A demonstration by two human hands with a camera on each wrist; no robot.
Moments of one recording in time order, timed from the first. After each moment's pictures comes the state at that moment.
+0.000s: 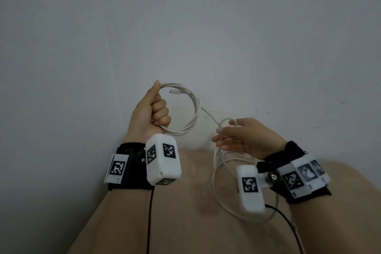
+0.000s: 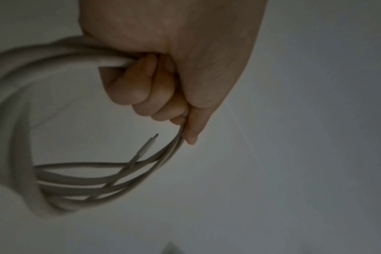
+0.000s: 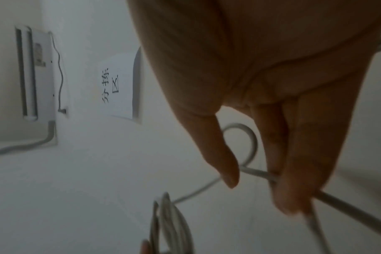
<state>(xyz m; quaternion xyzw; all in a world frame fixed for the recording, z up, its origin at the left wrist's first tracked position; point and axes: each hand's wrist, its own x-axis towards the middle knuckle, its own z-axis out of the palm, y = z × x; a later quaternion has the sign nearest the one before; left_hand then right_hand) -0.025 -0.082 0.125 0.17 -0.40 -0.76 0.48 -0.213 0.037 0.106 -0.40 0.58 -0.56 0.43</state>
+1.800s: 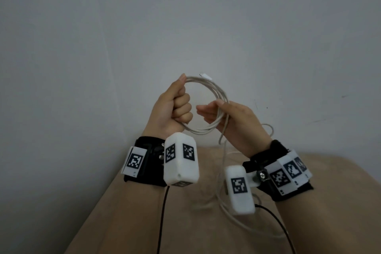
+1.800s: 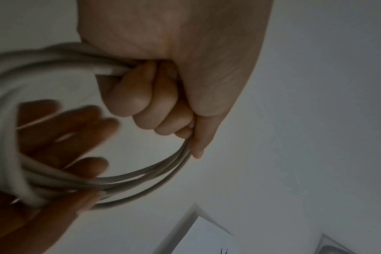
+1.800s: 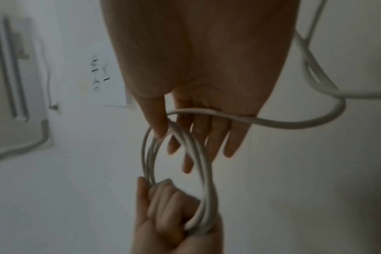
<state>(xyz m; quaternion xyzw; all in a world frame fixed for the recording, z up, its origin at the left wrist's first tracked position) -0.055 -0.058 0.126 0.12 -0.45 -0.77 0.43 -0.194 0.021 0.094 -0.46 0.35 -0.69 0.43</state>
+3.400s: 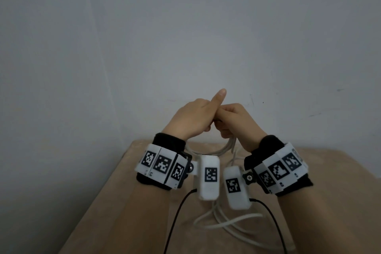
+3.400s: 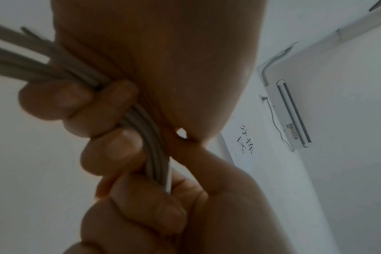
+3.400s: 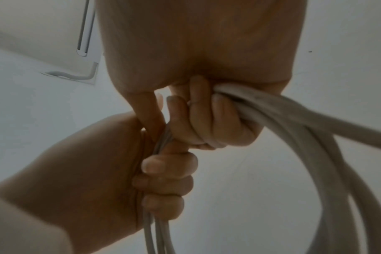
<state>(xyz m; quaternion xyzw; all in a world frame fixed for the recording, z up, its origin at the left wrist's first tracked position) -0.089 -0.031 0.120 0.33 -0.88 -0.26 0.25 -0.197 0.035 0.101 -0.57 0.55 -0.53 0.30</state>
